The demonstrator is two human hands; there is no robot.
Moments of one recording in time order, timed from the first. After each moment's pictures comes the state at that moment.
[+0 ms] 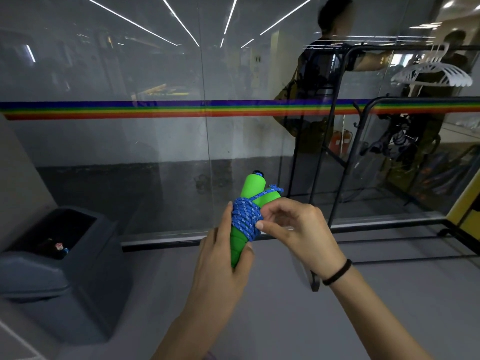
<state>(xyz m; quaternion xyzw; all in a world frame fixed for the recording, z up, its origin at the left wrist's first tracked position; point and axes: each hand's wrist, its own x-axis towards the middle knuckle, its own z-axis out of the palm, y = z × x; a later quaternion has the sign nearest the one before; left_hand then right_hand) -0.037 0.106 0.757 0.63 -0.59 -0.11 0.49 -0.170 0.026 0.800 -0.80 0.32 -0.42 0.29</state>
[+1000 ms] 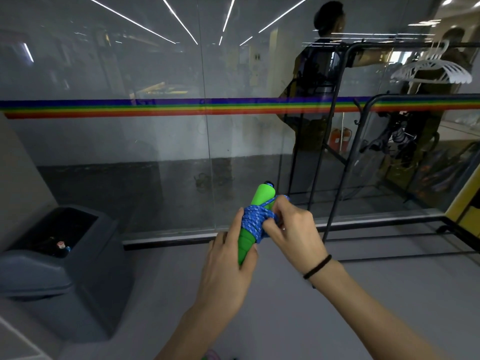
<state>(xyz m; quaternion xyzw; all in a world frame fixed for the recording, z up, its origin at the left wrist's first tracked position) -0.032 0.096 0.734 0.64 -0.61 -0.11 0.45 -0.152 0.010 0.767 -0.81 0.38 -0.43 0.11</state>
